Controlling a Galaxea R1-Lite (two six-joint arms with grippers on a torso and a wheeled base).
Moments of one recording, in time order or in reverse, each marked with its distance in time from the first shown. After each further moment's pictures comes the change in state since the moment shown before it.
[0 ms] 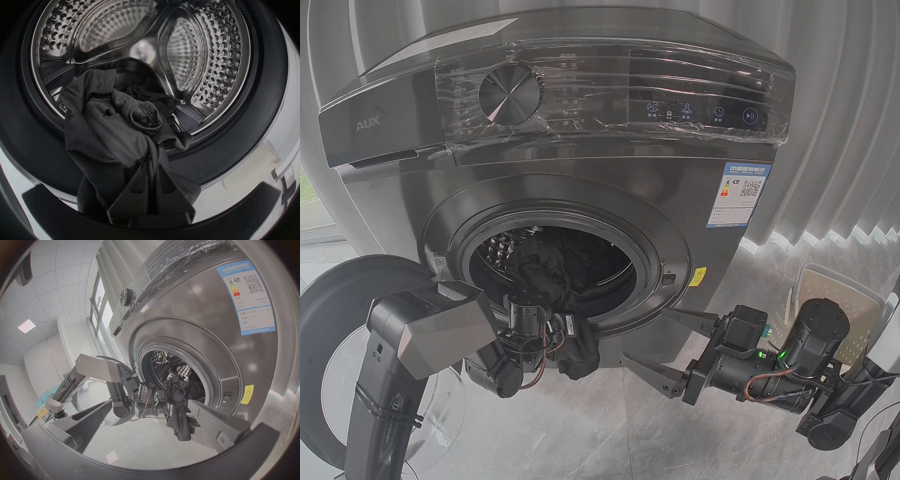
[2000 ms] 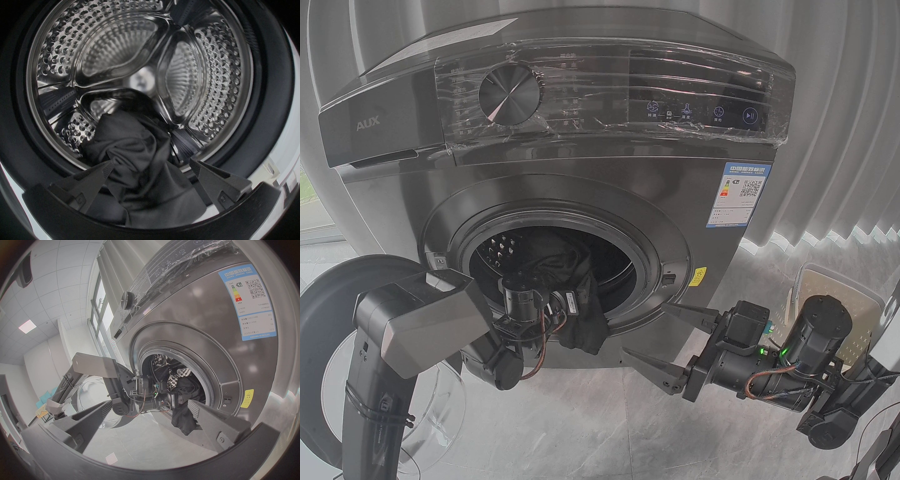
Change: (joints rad) left arm -0.013 -0.072 -0.014 -0.064 0.047 0.001; right arm 0.001 -0.010 -0.011 0.000 0.000 0.002
